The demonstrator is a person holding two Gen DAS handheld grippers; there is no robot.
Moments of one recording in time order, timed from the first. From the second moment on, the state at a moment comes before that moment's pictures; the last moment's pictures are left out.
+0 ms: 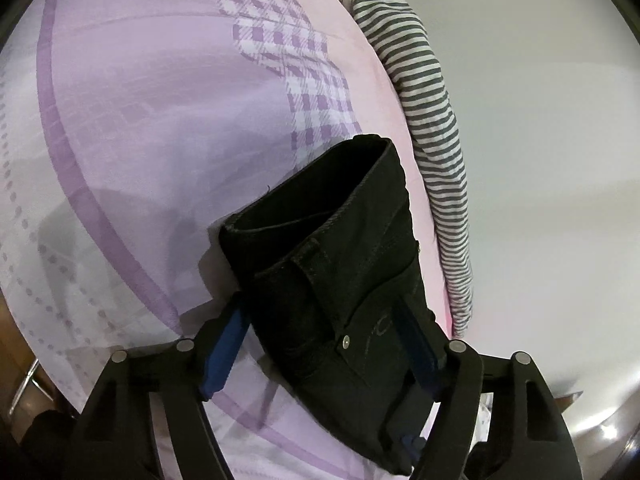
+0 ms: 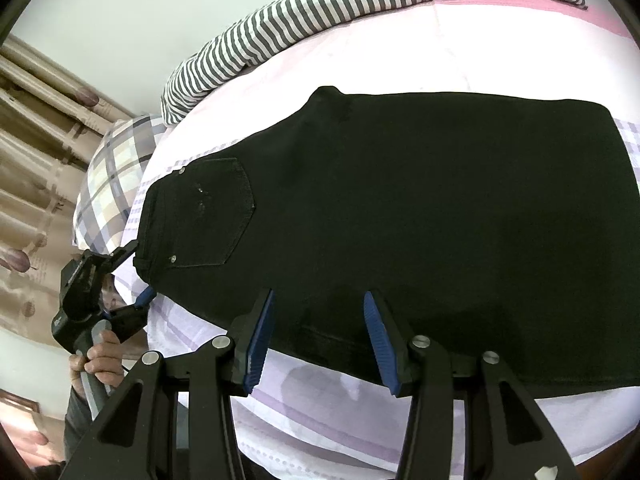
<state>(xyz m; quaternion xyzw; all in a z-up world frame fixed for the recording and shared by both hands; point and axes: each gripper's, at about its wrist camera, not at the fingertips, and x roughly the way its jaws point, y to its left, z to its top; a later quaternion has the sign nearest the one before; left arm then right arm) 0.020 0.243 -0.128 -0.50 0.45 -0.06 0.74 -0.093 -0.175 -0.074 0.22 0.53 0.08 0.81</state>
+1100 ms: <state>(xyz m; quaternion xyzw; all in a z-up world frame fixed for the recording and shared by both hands) 0.024 0.186 -0.071 -0.36 0.46 -0.05 0.81 -0.098 -0.187 -0.064 0.24 0.51 0.07 0.82</state>
